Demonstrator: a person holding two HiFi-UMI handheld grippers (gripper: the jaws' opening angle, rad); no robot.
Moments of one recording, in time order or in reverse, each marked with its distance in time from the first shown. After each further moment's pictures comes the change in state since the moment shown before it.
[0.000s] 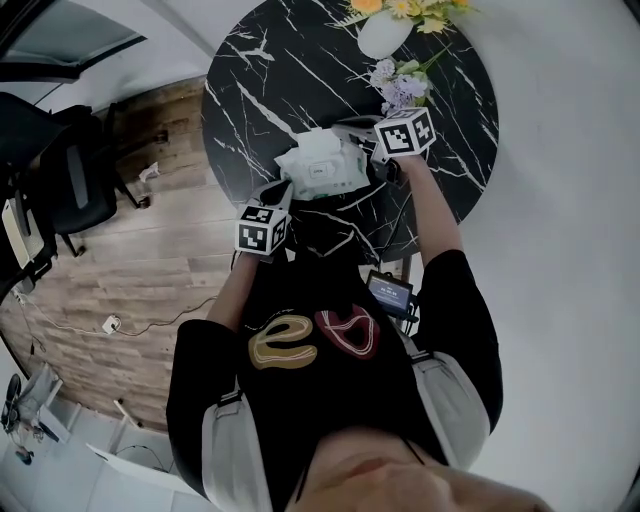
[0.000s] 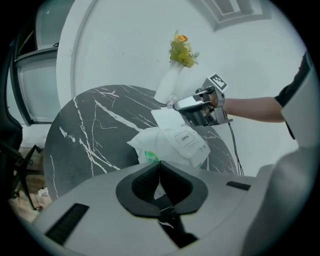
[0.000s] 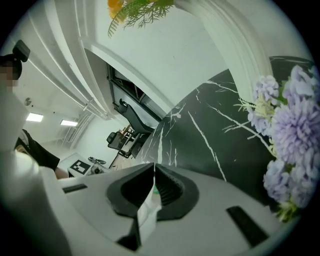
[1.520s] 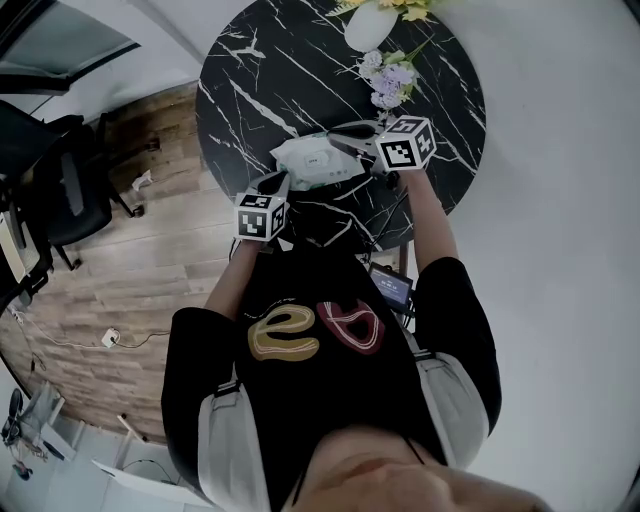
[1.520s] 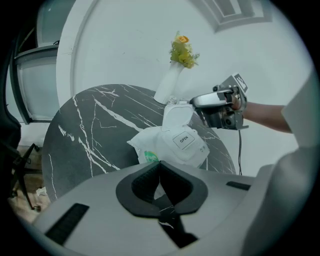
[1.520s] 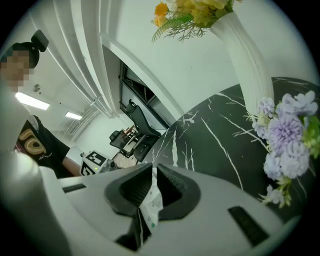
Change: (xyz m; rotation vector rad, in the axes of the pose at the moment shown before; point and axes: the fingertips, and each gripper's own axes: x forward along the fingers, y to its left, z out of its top) left arm 0.000 0.000 -0.001 -0.007 -0.003 -0.014; right arm -0.021 0.056 -0.017 -0.115 -0.058 0.000
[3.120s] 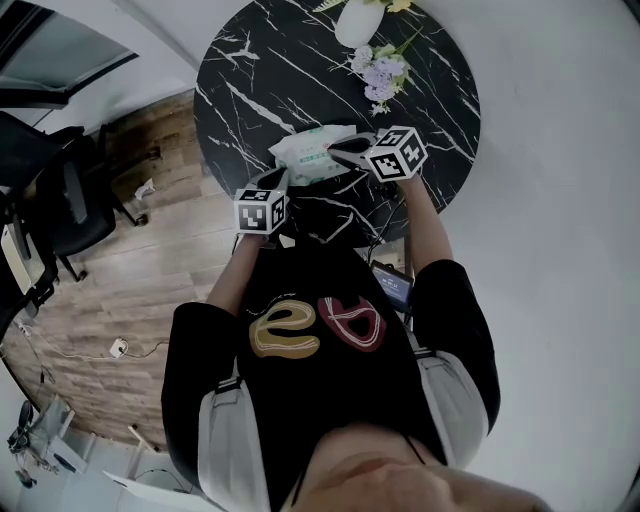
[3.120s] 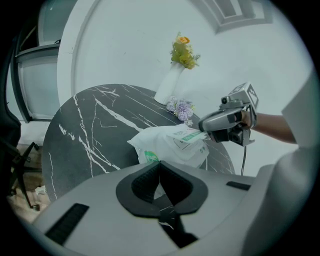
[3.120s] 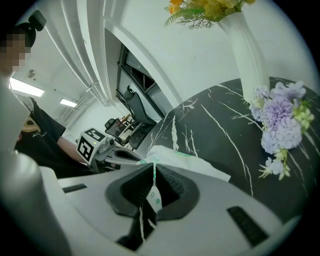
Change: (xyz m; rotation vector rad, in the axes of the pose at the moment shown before) left arm -0.003 -0.003 -0.001 -0.015 -0.003 -0.007; right arm 0.000 0.011 -0.056 -0.054 0.118 -0.080
